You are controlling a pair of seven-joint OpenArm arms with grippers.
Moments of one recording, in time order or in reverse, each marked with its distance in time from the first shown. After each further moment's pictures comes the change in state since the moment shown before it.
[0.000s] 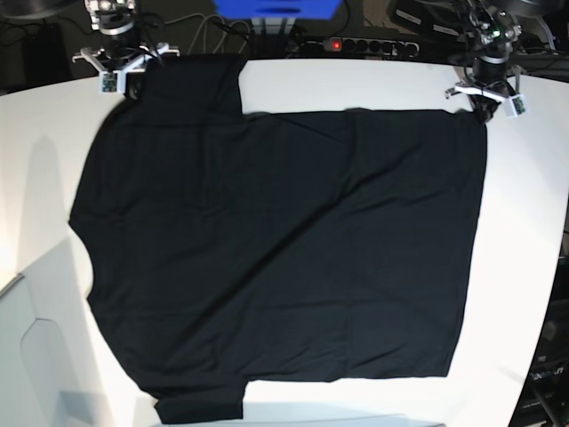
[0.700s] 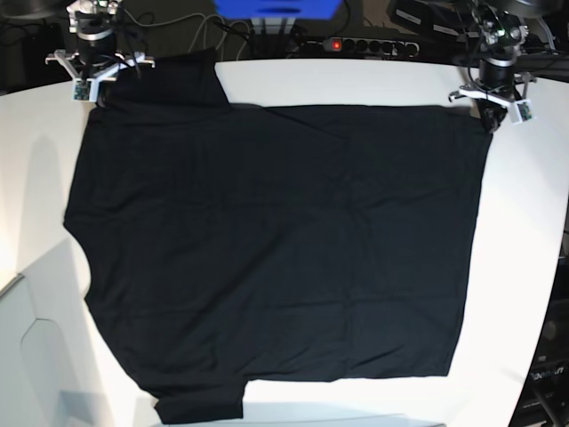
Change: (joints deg) left arm 2.3 0.3 -0.5 8.6 0.8 0.0 1.5; right arm 0.6 -3.6 8.8 9.8 -0.9 0.8 -6.9
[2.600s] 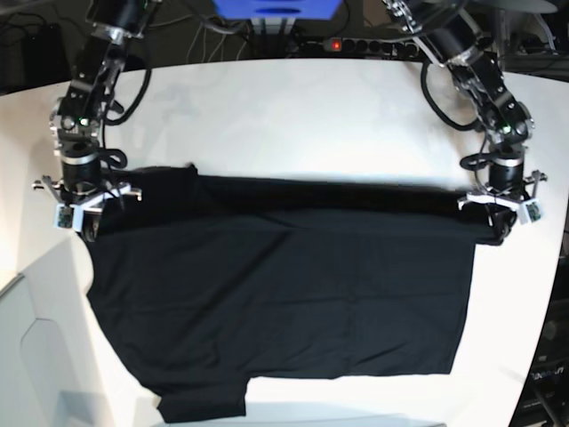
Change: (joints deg) left arm -30.4 -1.2 1.1 -8.0 11.2 0.0 0.4; right arm 35.6 5.4 -1.1 -11.8 -0.6 3.2 -3.0
